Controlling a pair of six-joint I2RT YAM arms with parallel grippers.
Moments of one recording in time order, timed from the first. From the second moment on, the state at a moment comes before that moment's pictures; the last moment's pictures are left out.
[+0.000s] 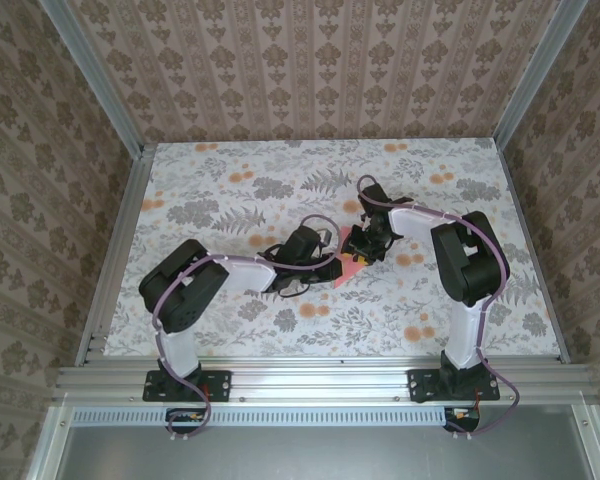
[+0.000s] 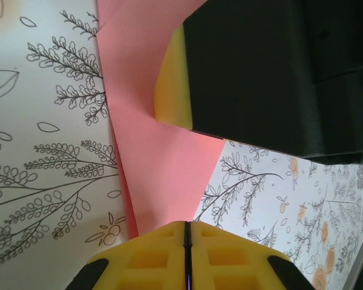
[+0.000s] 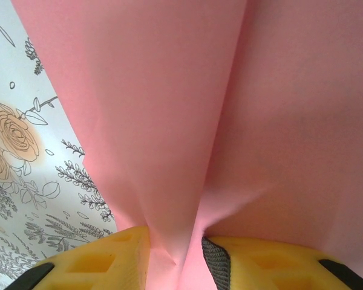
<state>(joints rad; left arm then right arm) -0.88 1.85 0.89 0.25 0.30 -0.83 0.34 1.97 1.22 -0.62 -0.34 0.73</state>
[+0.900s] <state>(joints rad) -0.86 1.95 0.98 0.19 0.32 -0.84 0.35 1.95 1.23 -0.63 -0.32 0.74</state>
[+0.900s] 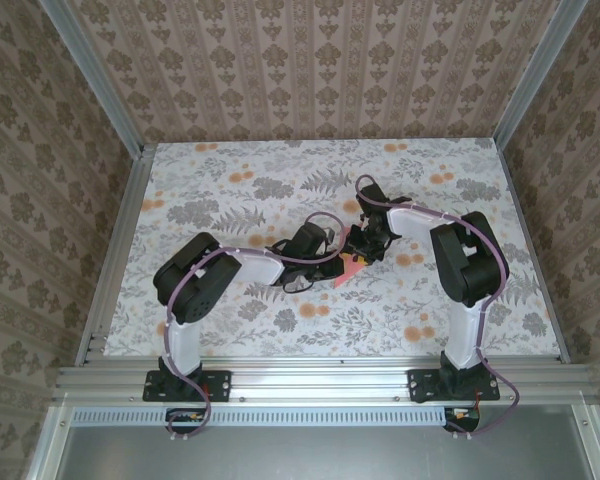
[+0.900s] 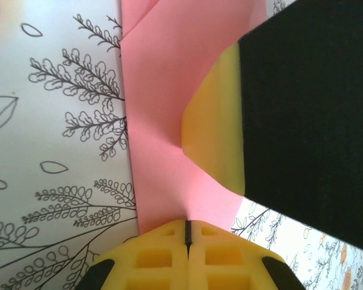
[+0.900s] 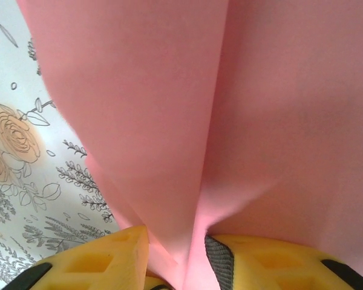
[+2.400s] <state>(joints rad) -0.86 1.97 1.03 0.11 0.35 -0.82 0.23 1.92 0.95 -0.14 -0.73 0.64</state>
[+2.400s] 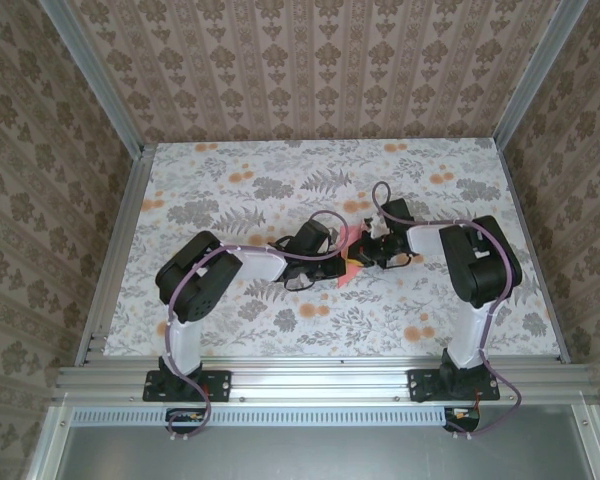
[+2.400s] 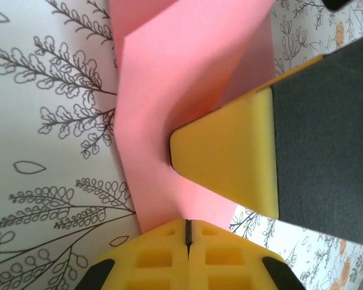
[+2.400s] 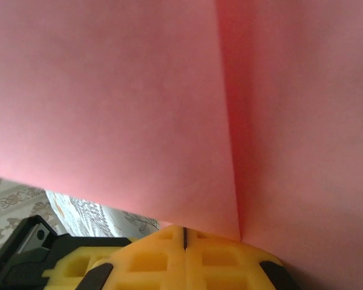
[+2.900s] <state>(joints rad) -0.86 1.97 1.03 0.11 0.35 -0.80 0.17 1.96 1.03 -0.17 -0.68 0.70</state>
